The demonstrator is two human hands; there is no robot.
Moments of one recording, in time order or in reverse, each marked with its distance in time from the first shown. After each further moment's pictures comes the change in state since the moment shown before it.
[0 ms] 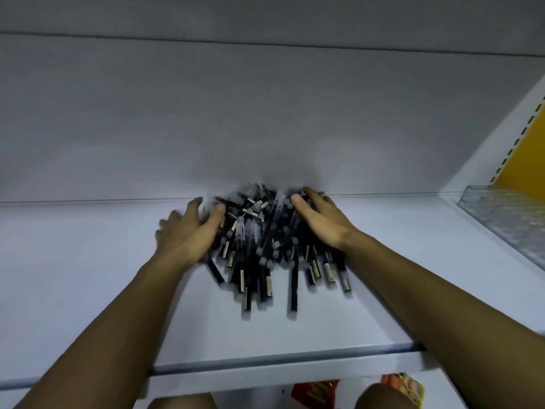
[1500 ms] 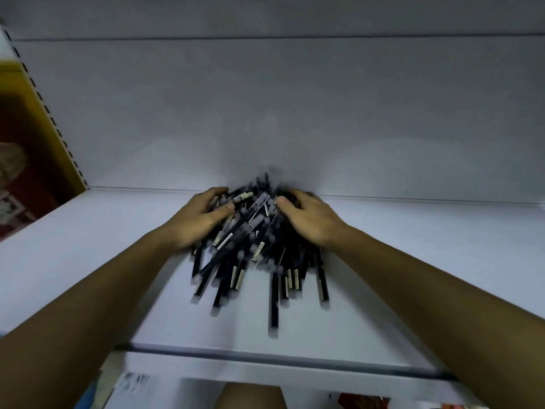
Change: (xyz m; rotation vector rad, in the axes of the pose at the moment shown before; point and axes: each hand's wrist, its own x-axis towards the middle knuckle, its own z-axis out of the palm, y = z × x) left_hand 0.022 -0.078 -0.088 -0.283 -0.155 0.185; right_hand 0.030 -0.097 0.103 -0.131 -0.118 -0.169
